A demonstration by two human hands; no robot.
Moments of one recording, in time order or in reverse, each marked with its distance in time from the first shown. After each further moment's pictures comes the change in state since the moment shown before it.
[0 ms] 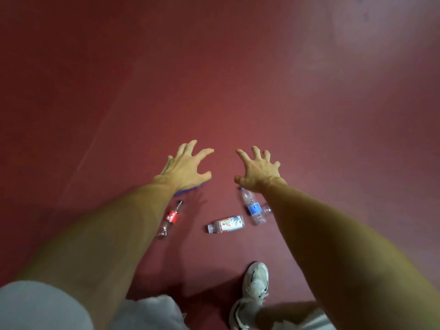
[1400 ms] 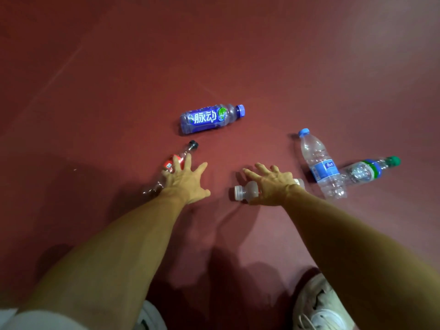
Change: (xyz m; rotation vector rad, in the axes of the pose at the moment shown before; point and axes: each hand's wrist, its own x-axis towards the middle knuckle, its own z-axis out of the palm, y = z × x) left_hand 0.062 -0.171 0.447 0.222 -0.220 -0.367; right_hand 0.160 -0.009 0.451 -0.215 -0.273 -0.290
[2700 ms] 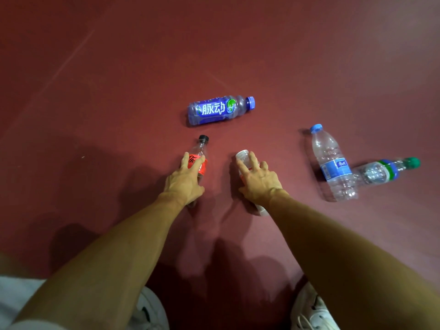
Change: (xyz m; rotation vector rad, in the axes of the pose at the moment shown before) left_hand -0.011 -0.010 0.019 -0.318 0.047 -0.098; right_hand 0.016 -0.046 0.005 0.081 0.154 -0.008
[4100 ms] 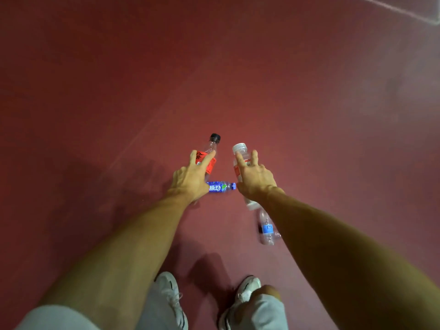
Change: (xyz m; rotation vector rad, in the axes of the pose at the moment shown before) left_hand -0.265 0.102 -0.511 -0.071 0.171 0.056; right_hand -0.248 -0.057 -0.549 0.050 0.082 -0.008
